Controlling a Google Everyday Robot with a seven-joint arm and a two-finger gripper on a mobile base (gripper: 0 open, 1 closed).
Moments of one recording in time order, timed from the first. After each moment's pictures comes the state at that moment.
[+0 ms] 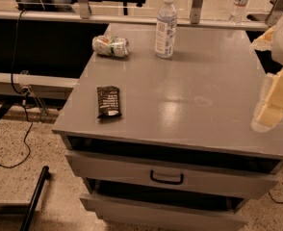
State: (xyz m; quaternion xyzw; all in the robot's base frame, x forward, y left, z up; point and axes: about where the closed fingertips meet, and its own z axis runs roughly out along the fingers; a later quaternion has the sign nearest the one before) arm 0.438 -0.216 0.978 -0.60 0.78 -0.04 0.16
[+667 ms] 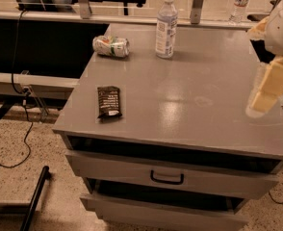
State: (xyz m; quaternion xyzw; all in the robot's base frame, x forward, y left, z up) arm 0.469 -0.213 0.981 -0.62 0.76 -0.05 0.18
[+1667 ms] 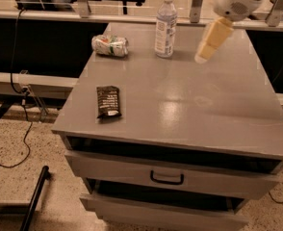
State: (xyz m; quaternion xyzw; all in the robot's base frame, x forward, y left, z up) arm 0.640 -0.169 0.983 -0.62 0.73 -0.02 0.29
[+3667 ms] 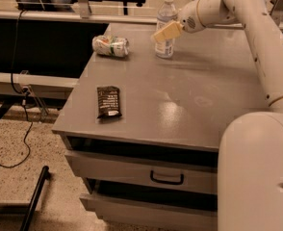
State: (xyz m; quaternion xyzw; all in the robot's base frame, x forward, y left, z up) arm 0.819 -0.093 0.921 -0.45 0.74 0.18 0.47
